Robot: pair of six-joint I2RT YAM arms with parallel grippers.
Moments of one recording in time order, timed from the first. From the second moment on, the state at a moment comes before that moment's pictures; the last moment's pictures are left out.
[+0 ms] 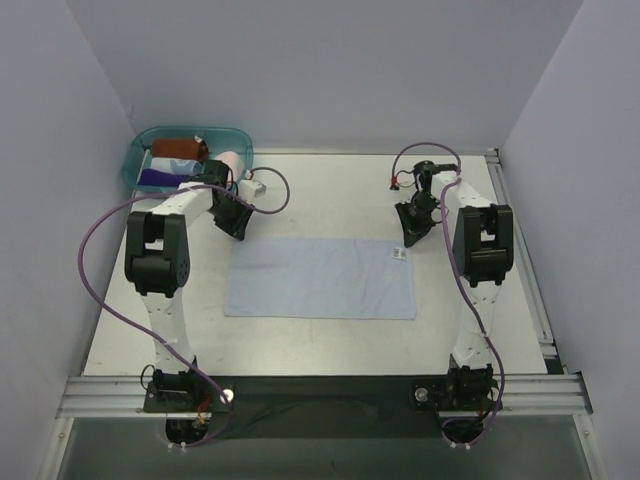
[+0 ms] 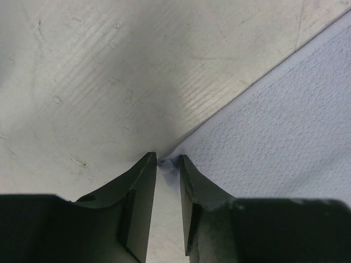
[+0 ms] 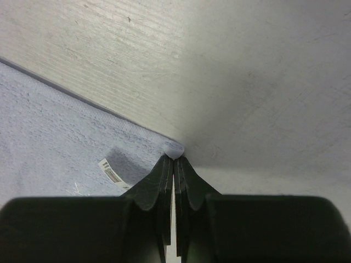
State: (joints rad) left arm -0.11 2.10 1.56 -0.71 0.29 0.50; right arm 0.09 2.22 1.73 -1.00 -0.21 -0.29
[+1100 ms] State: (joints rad) left arm -0.11 1.71 1.31 -0.73 0.43 0.59; right arm 0.04 1.91 1.53 -1.00 -0.27 -0.35
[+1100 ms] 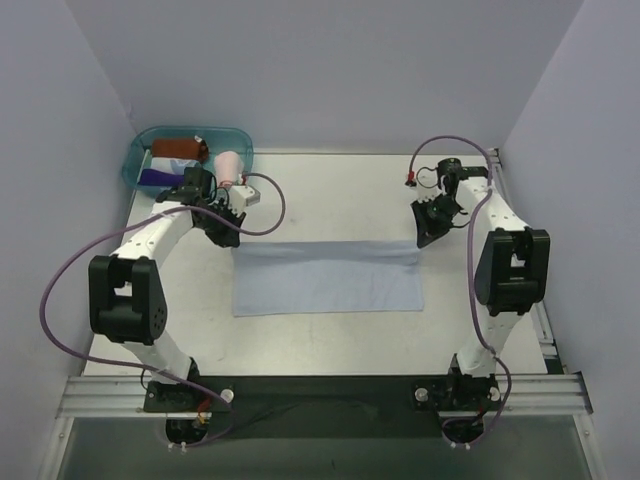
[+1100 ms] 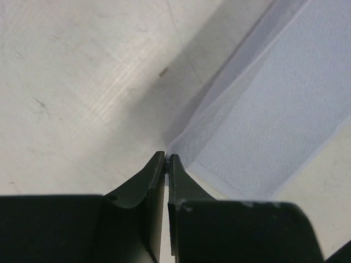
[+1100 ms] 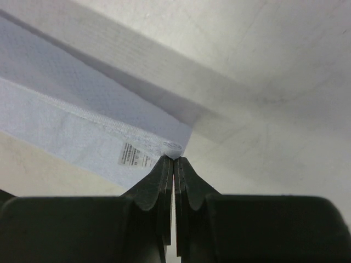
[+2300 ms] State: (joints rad) left arm -0.12 1.76 1.13 -0.81 0.46 0.54; right arm 0.04 1.92 1.34 -0.94 -0.25 -0.33
